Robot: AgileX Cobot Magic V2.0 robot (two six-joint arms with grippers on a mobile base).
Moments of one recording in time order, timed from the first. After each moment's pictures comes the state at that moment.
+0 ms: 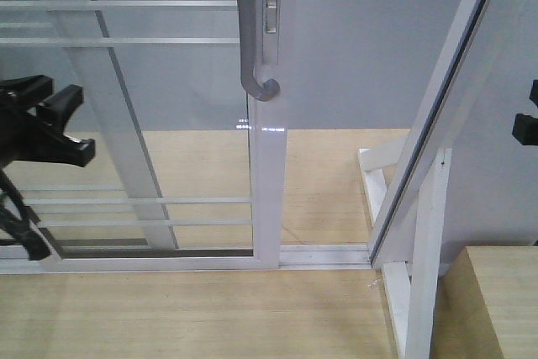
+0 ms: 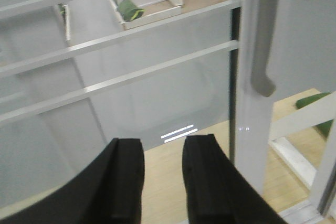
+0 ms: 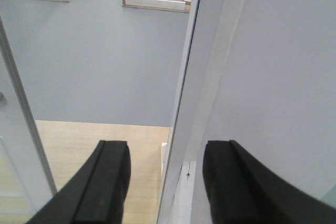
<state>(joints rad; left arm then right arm) -0.28 1.11 -0.53 0.12 -0.22 0.05 0.06 0.85 -0.61 -0.43 0.24 0.36</state>
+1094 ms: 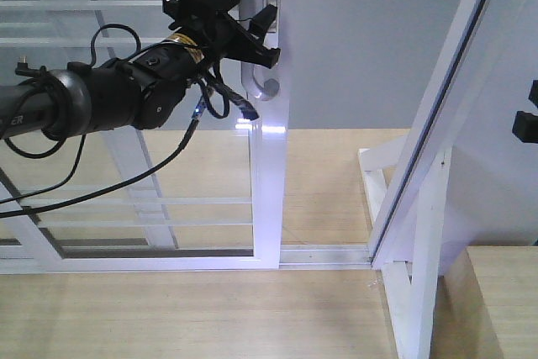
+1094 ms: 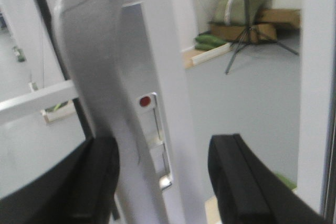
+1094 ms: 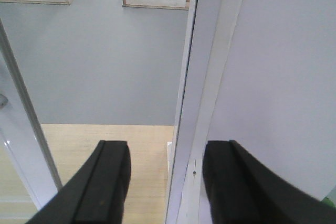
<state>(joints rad) -0.49 1.97 -1.31 0.09 -0.53 0.06 0.06 0.85 -0.61 -0.43 0.24 0.40</state>
